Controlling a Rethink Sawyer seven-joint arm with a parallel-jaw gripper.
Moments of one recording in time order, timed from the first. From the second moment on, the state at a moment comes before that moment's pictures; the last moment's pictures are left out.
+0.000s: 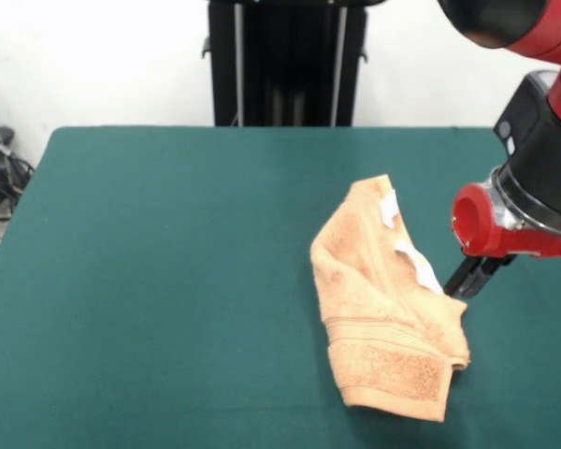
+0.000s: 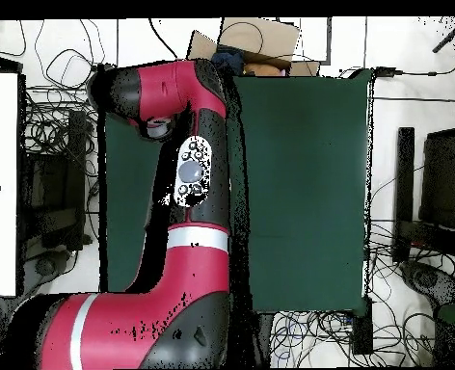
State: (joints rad) arm 0.09 -0.24 -0.13 0.74 -0.12 1.17 1.59
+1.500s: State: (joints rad) arm 0.09 -0.24 -0.13 0.74 -0.14 1.17 1.59
